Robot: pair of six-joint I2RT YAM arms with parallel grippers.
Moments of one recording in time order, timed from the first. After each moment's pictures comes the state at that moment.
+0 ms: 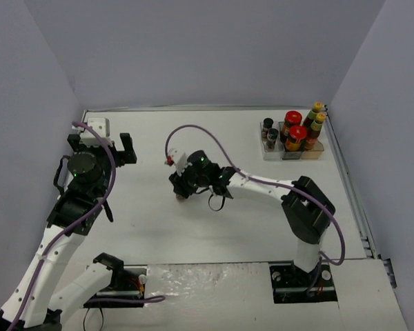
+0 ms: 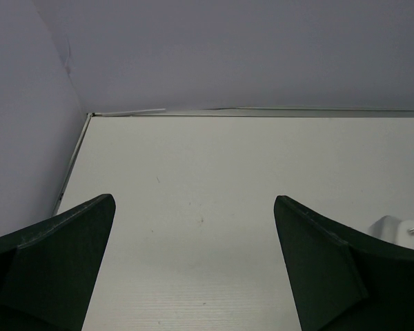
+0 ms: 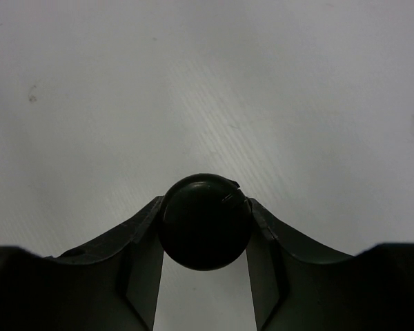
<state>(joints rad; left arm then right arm) -0.37 0.80 1.02 -0.27 -0.38 -0.01 0.85 1.76 1.19 -0.04 -0.17 -0.08</state>
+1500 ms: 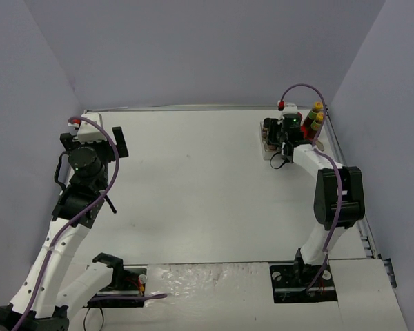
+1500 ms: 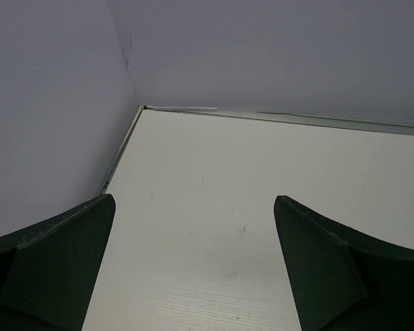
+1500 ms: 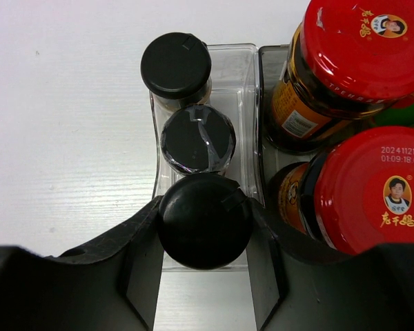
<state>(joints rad) -0.27 0.83 0.99 -0.20 -0.46 0.02 0.08 1.78 1.15 0.07 0.07 0.07</state>
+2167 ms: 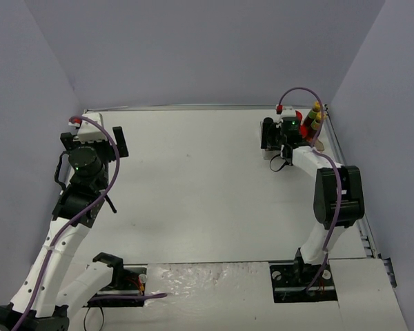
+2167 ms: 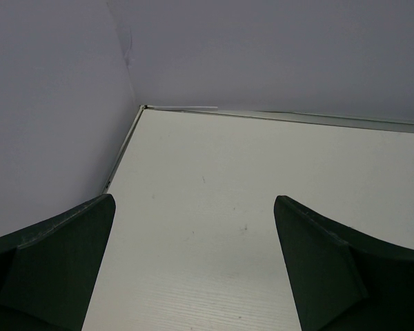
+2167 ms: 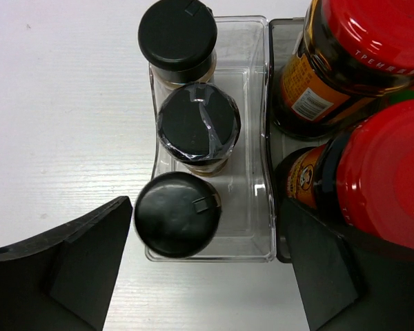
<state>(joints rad) -0.27 0.83 0.98 -0.20 -0.46 0.03 0.09 1.79 1.11 0.08 0.06 0.05</state>
